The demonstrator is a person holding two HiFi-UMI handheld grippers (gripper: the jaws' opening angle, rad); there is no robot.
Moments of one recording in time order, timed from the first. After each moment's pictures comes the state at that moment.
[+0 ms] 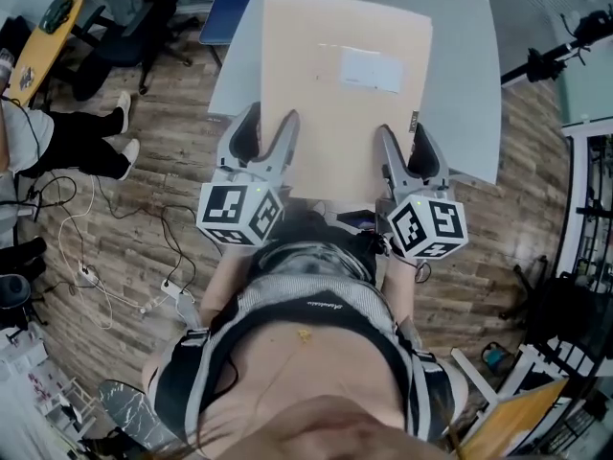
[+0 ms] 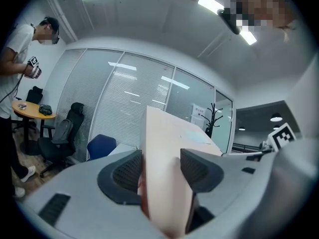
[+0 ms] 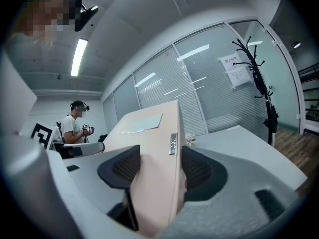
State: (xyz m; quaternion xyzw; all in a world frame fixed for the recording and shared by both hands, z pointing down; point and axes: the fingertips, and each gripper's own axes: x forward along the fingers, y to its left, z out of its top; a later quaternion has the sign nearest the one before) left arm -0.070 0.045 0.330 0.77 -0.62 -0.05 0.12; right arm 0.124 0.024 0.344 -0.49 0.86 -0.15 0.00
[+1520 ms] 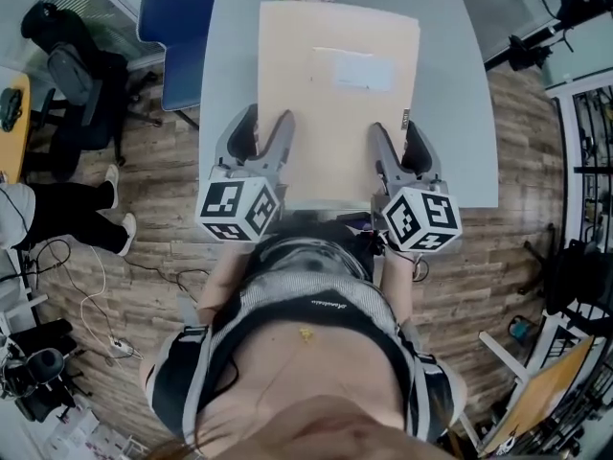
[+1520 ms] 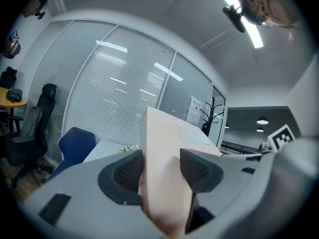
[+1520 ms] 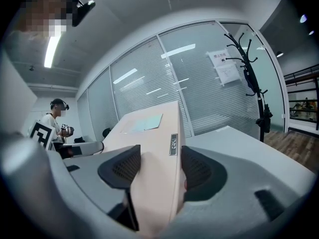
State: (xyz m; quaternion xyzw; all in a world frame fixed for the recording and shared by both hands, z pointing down) left arm -0.088 -0.217 0.361 0.83 -0.53 -0.02 0.15; right arm 0.107 -0.196 0.374 -0.58 0.79 -0.17 0.00
